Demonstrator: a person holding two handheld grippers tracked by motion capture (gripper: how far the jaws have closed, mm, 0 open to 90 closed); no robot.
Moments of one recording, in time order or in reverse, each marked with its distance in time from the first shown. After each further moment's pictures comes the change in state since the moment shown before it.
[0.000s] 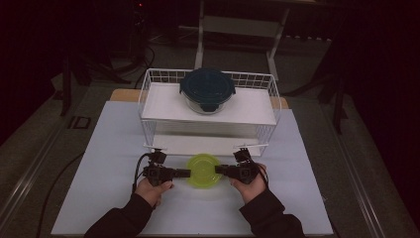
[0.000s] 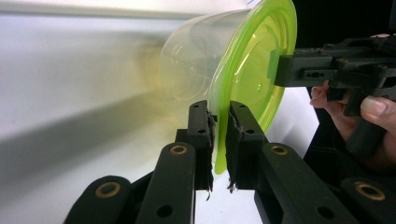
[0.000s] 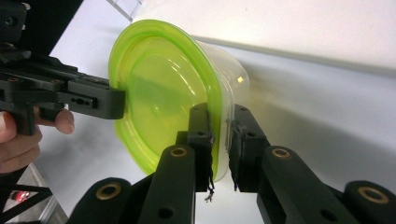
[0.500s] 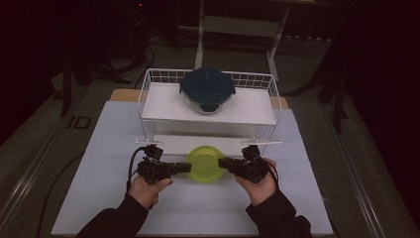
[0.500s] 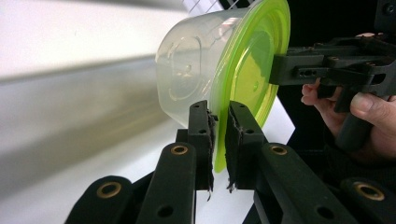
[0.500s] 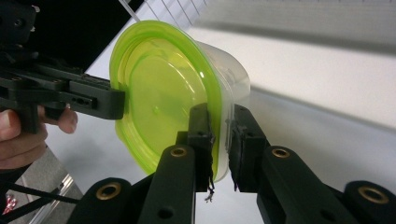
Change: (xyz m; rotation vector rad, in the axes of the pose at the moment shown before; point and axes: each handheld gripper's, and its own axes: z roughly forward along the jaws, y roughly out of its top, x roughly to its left) left arm -0.052 0.009 -0.039 -0.092 -0.012 0.123; right arm 0.032 0.011 -0.051 -0.118 0.013 -0.096
